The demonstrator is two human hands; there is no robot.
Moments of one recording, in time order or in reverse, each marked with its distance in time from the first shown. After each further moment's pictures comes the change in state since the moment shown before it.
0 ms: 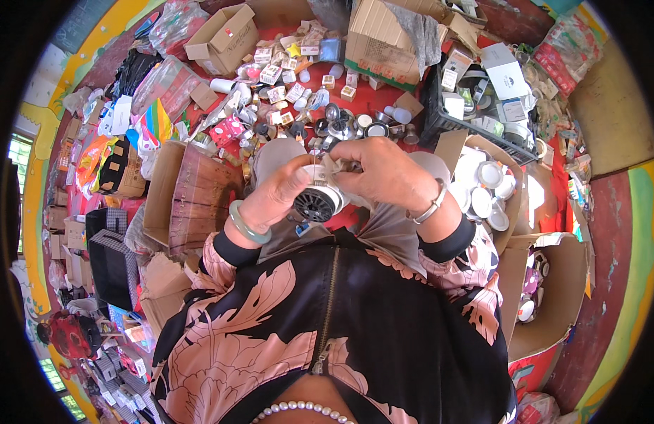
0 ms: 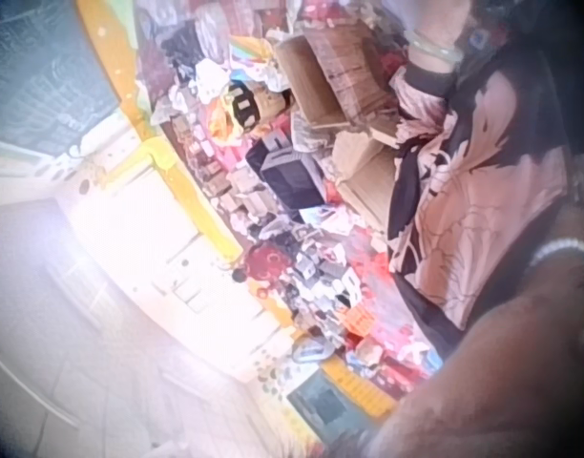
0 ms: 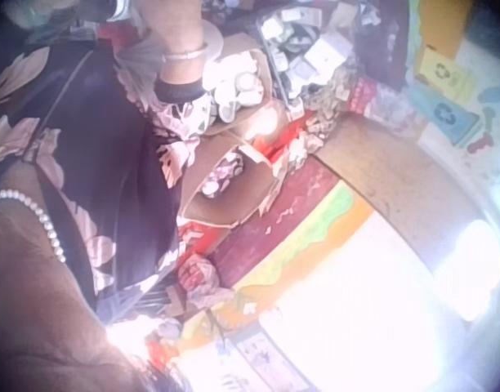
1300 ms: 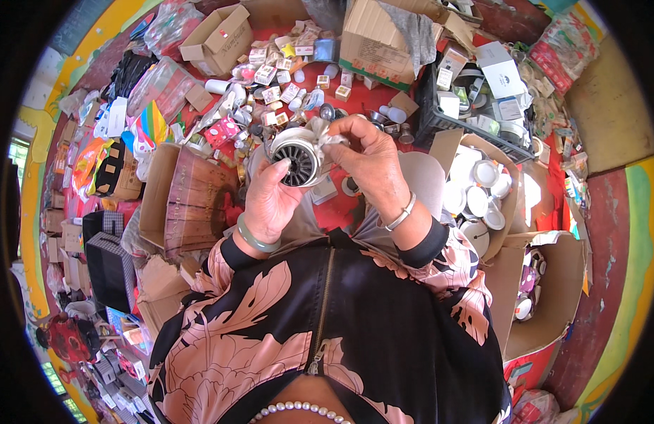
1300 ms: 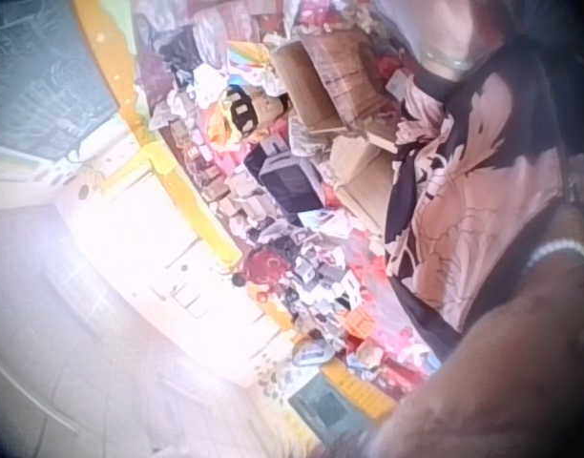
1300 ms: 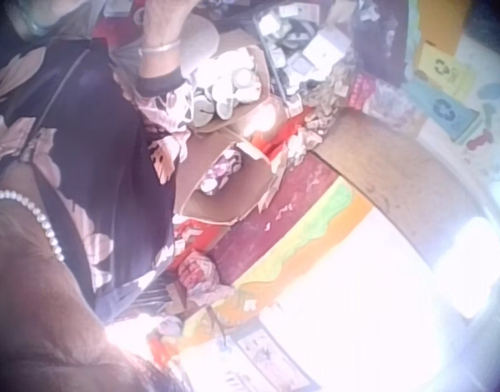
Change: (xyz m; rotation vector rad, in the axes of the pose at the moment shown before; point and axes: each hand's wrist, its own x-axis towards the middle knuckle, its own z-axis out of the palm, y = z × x) left_hand 0.008 0.000 0.025 -0.809 0.229 0.304; right_hand 0.008 0.014 0.036 0.812 0.464 0.095
